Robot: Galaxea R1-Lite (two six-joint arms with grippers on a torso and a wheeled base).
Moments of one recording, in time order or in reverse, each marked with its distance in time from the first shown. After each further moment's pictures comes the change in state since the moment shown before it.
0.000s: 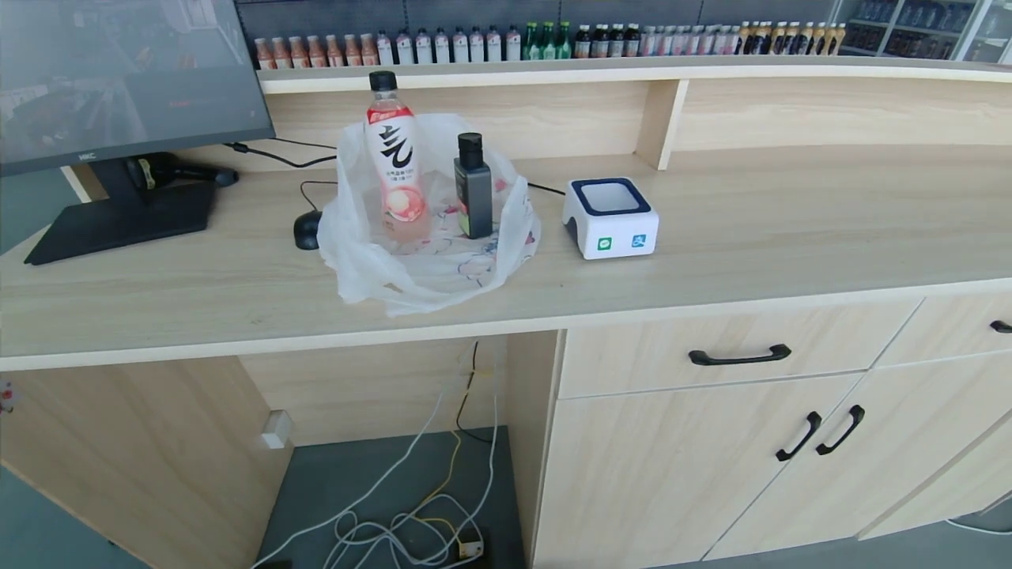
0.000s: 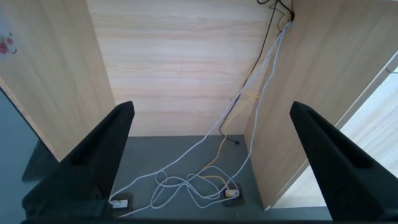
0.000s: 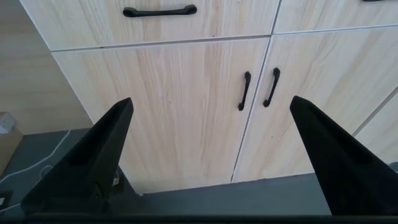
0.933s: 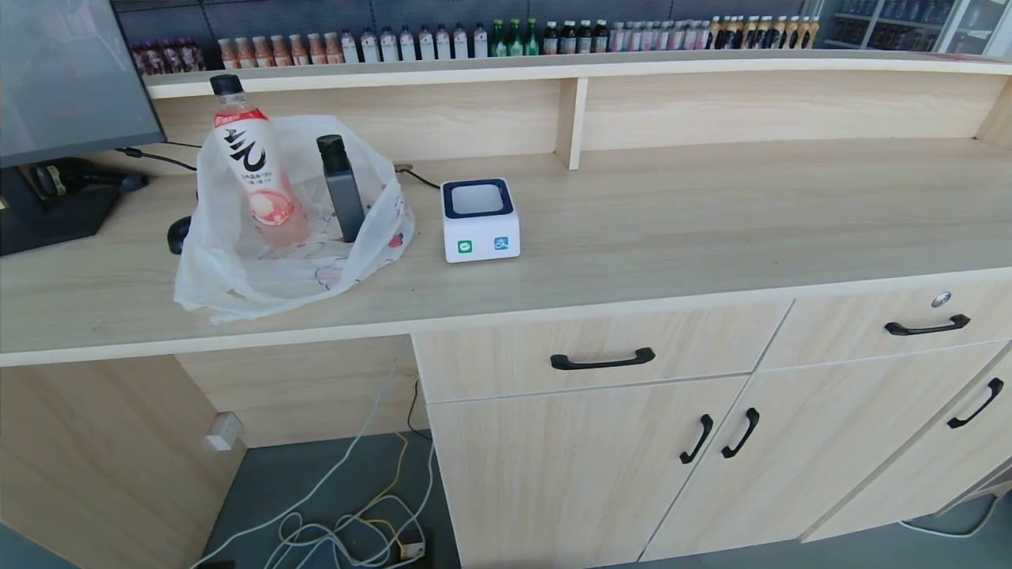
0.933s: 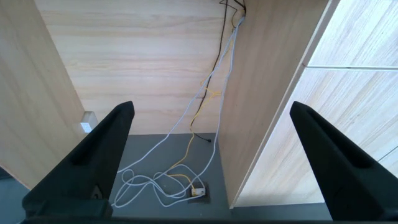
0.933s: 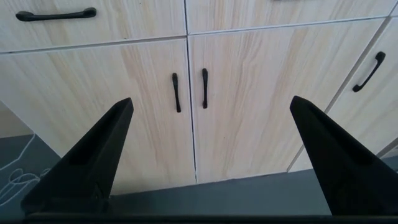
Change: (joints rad) left arm 0.000 0.000 0.000 -0.001 0.000 0.000; right arm 0.001 0.000 0.000 0.001 0.000 0.006
